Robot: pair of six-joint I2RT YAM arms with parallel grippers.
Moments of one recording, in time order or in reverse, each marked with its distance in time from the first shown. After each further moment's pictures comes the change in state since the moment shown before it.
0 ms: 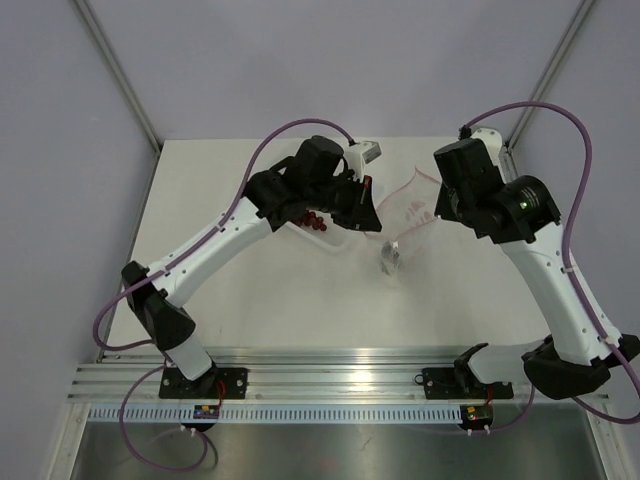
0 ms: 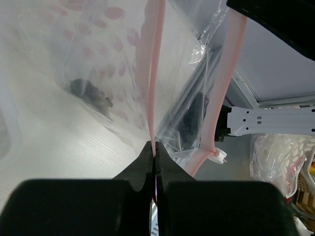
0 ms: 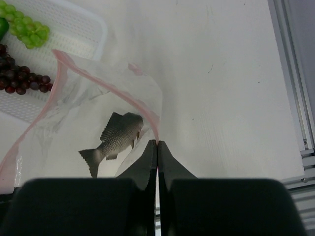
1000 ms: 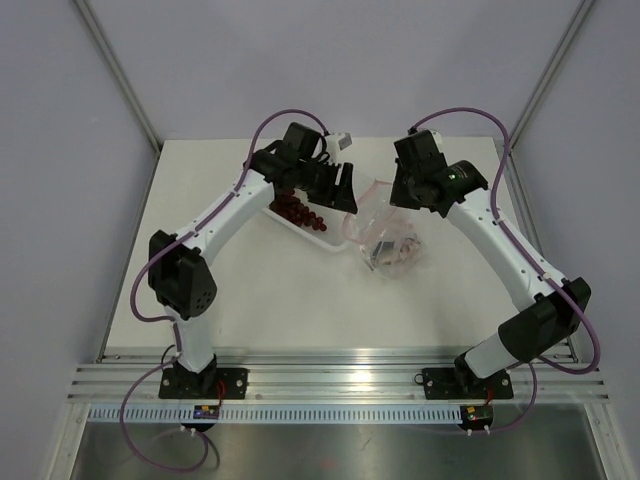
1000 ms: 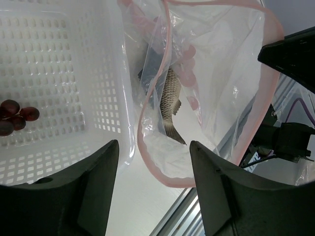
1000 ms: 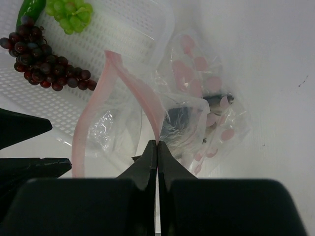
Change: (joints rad) left arm 0.264 0.223 0.010 -0.018 0.077 0.193; right arm -0.068 0.223 -0.202 0.384 -0.273 -0.022
